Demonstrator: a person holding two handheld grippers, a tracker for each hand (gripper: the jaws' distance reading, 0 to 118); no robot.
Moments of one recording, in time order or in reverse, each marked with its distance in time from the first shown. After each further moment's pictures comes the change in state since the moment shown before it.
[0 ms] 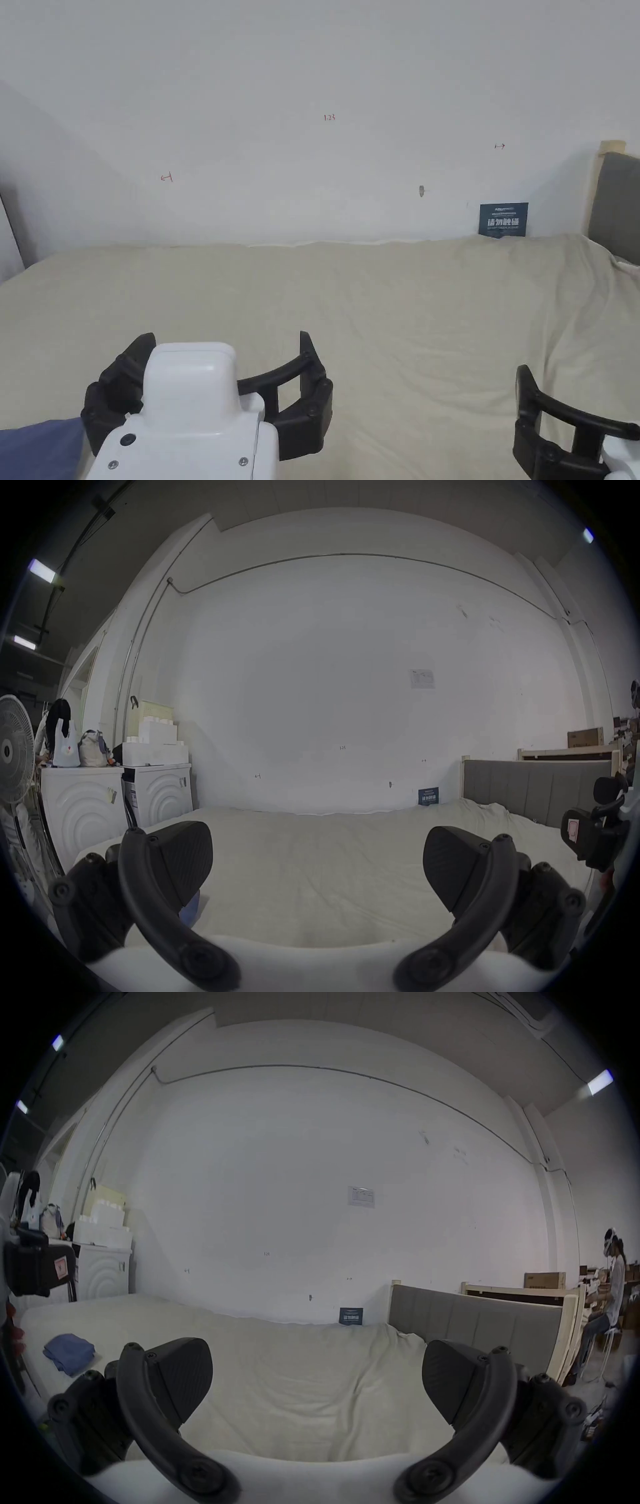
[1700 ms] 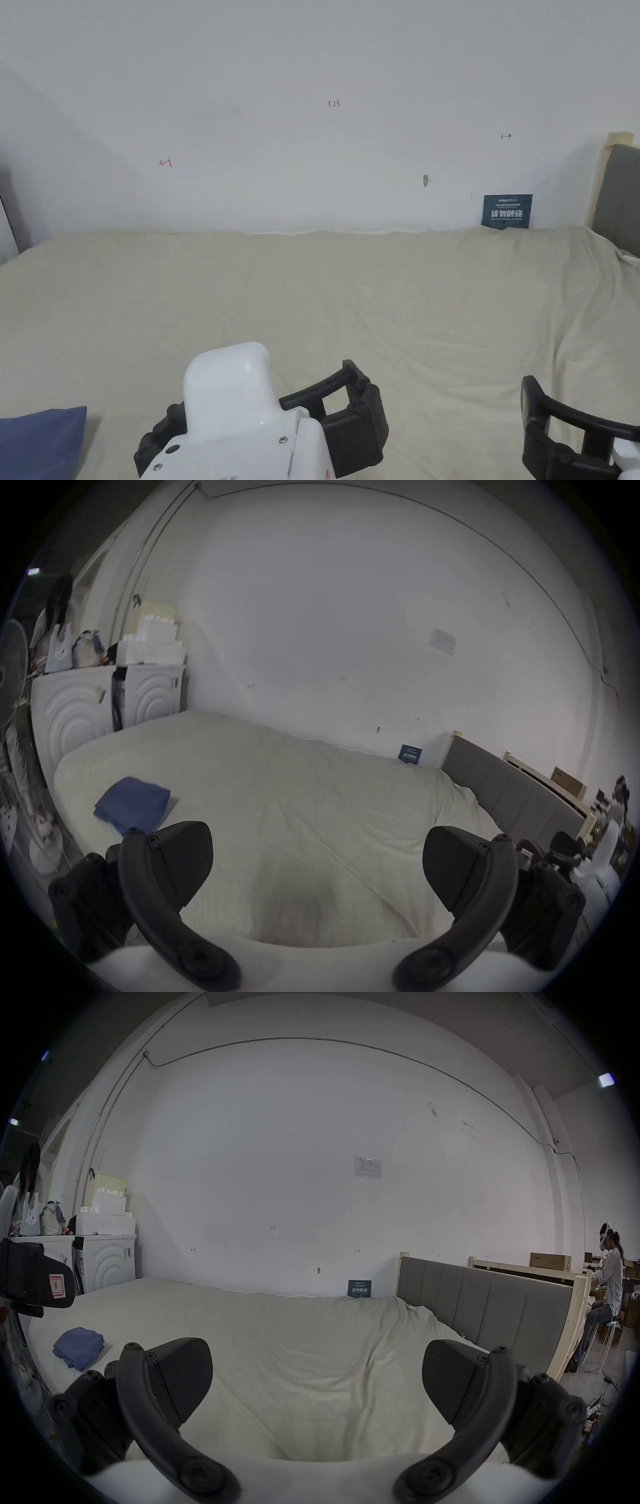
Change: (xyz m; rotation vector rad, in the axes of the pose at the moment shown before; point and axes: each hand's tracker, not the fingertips) left arm -0.002 0.003 -0.011 -0.396 -0.020 0.297; right arm -0.013 0.005 -0.013 -0.131 0.028 -0.030
